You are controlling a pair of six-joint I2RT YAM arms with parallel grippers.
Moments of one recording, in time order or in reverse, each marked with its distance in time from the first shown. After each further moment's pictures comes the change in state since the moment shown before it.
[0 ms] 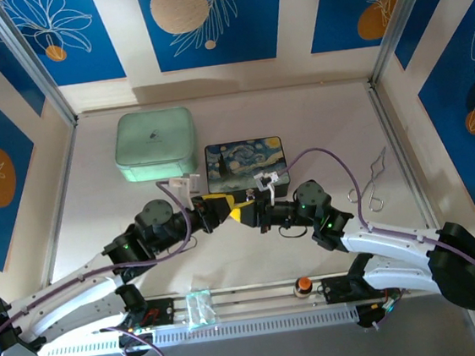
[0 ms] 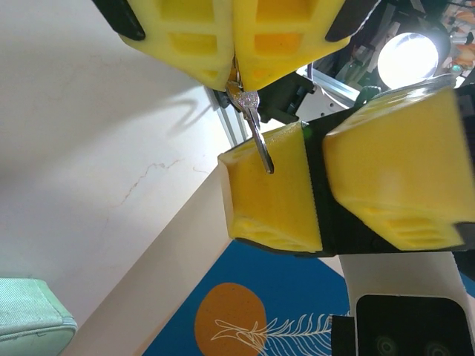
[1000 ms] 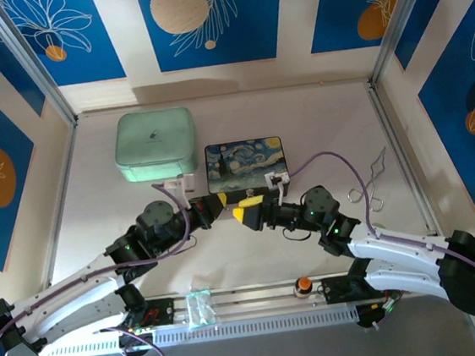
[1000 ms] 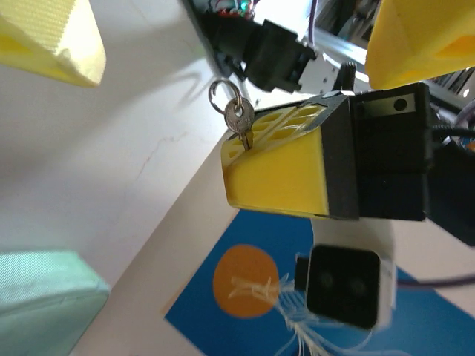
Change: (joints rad) left arm 0.018 -0.002 -0.066 0.069 -0.085 -0.159; right arm 0.016 -0.093 -0.070 0.036 0.159 0.088
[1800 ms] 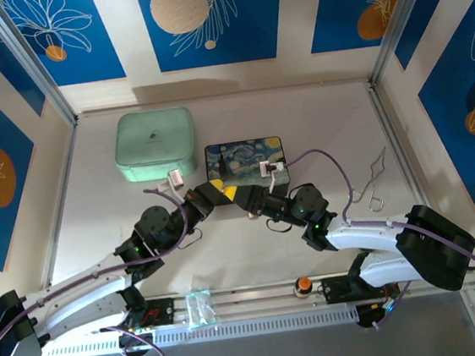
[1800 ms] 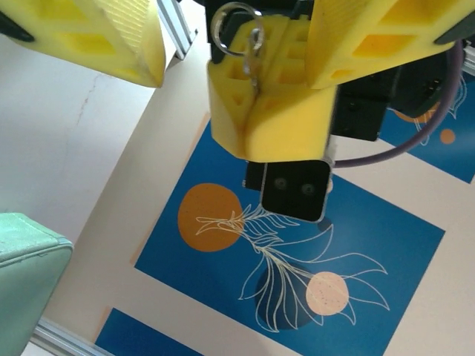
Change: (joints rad) left arm 0.000 0.050 -0.078 0.315 -0.115 -0.281; right arm 0.017 0.286 0.053 0.412 0.093 0.238
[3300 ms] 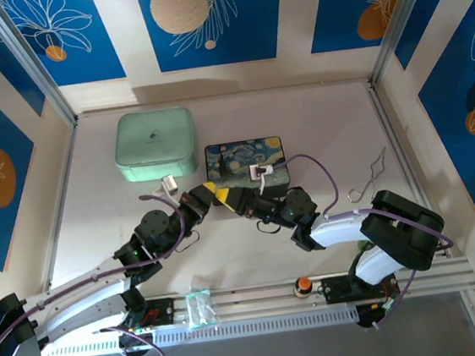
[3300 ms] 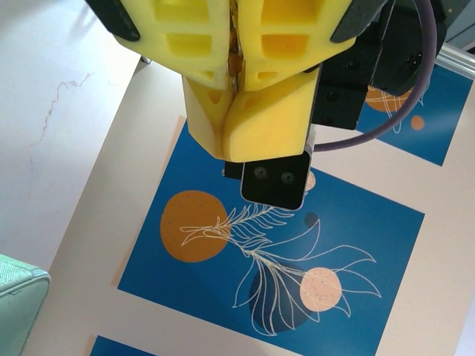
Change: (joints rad) left arm 0.018 -0.026 -0.055 -0.014 -0.073 -0.062; right arm 0.026 0.218 0.021 0.234 0.008 0.137
